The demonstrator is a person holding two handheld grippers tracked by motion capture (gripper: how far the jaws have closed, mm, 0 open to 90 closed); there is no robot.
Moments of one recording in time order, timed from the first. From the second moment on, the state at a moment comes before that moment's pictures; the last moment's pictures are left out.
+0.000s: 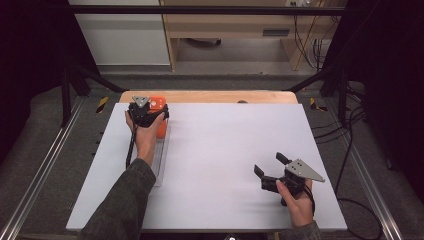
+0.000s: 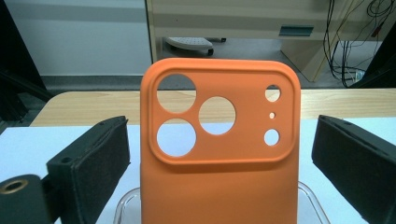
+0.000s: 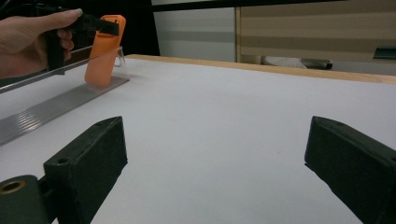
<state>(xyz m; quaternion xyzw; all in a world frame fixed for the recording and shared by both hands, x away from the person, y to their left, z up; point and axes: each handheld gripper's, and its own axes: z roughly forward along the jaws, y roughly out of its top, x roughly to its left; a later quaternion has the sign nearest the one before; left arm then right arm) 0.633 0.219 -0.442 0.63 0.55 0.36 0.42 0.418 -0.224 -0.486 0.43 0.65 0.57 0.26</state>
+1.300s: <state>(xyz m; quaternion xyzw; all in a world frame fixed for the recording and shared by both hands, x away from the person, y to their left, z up) 0.626 0.220 -0.429 0.63 0.52 0.38 0.44 0.418 -0.224 -0.486 0.43 0.65 0.57 0.27</state>
